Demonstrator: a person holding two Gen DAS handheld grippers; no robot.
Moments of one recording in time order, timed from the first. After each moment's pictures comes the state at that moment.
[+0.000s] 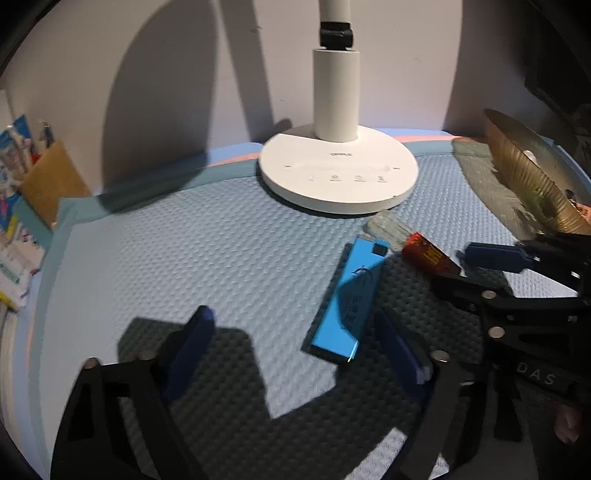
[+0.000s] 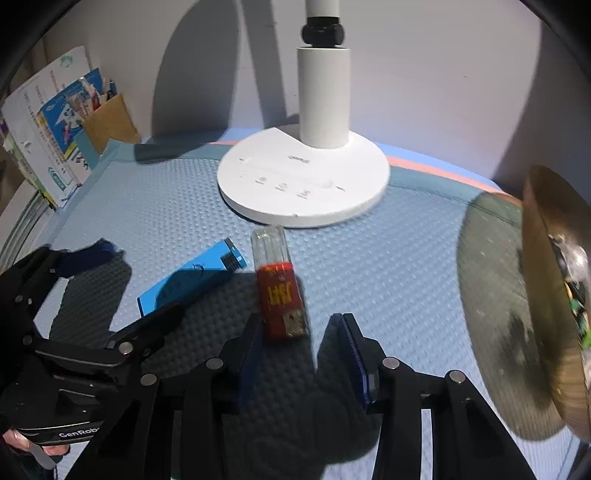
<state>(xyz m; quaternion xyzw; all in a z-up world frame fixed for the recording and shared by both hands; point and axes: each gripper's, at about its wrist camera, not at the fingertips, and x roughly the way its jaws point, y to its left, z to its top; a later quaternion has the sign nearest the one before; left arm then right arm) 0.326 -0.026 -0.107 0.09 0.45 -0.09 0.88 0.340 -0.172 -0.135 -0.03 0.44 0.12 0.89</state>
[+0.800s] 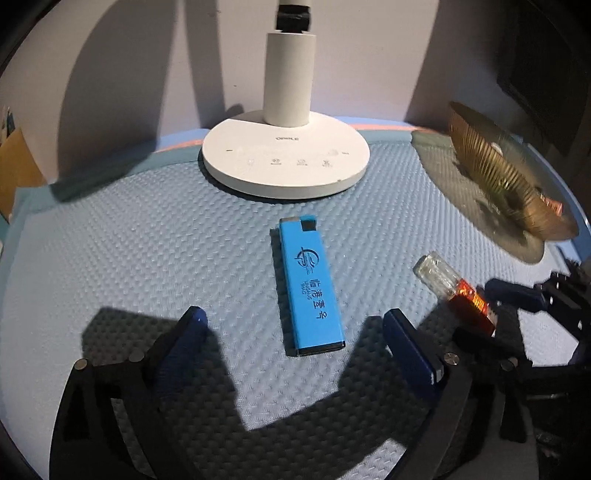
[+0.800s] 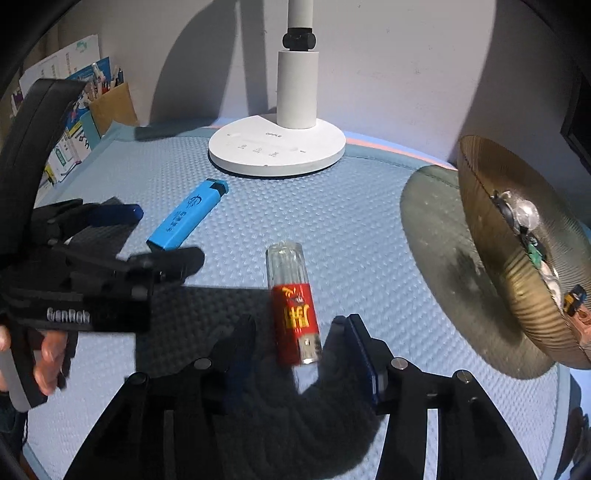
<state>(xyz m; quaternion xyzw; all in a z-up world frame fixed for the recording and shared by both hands) 0.324 -0.046 -0.117 0.06 0.47 -0.15 0.87 0.281 -0.203 -0.141 -0.06 0.42 0.09 0.90</state>
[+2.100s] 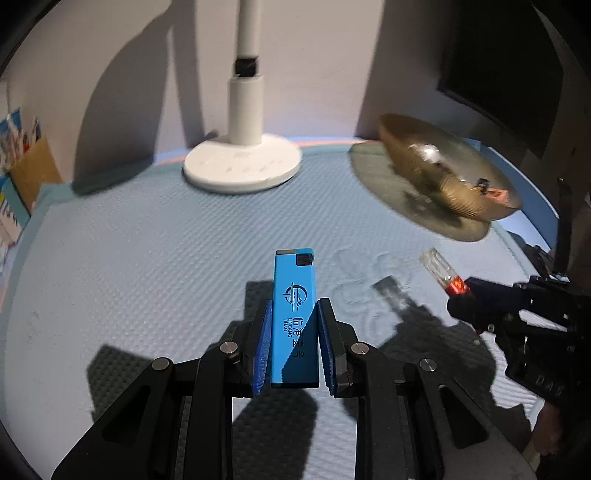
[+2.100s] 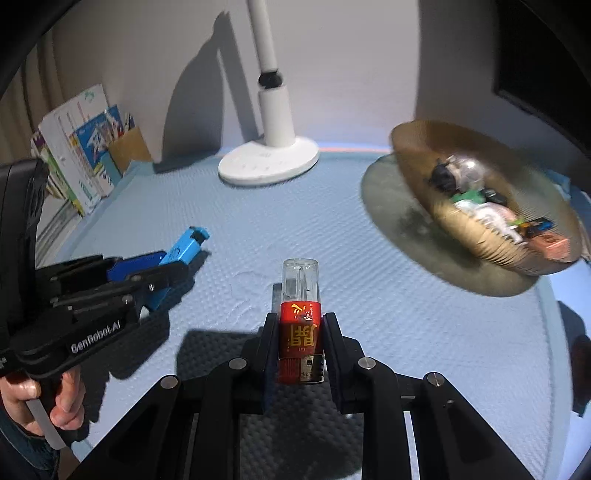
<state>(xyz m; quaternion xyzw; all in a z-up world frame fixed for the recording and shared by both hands) 0.228 -0.069 -0.076 0.04 0.42 -0.17 0.89 0.190 -0.247 -0.109 0.03 0.38 0.09 0.92</state>
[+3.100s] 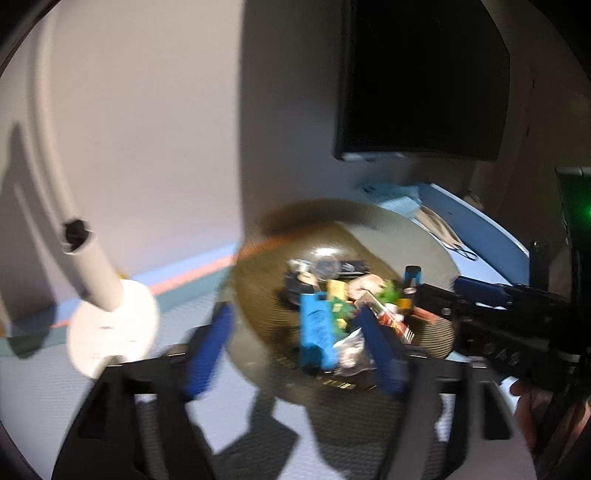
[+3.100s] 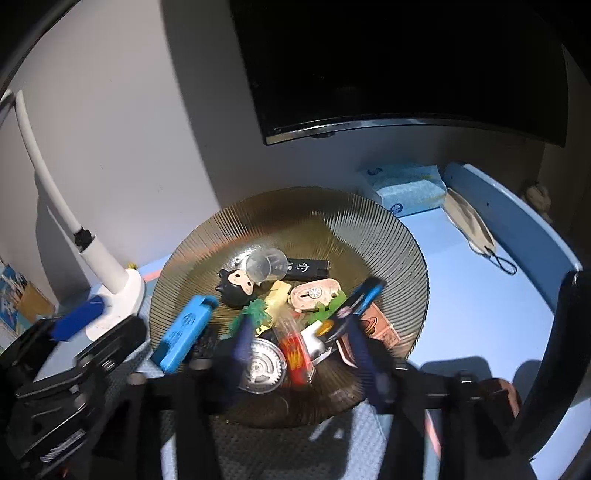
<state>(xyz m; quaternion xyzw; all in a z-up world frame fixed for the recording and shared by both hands) 0.298 -0.240 -0.011 0.08 0.33 -0.26 0.91 0.239 -0.428 -0.050 0.16 0.33 -0.11 0.92</state>
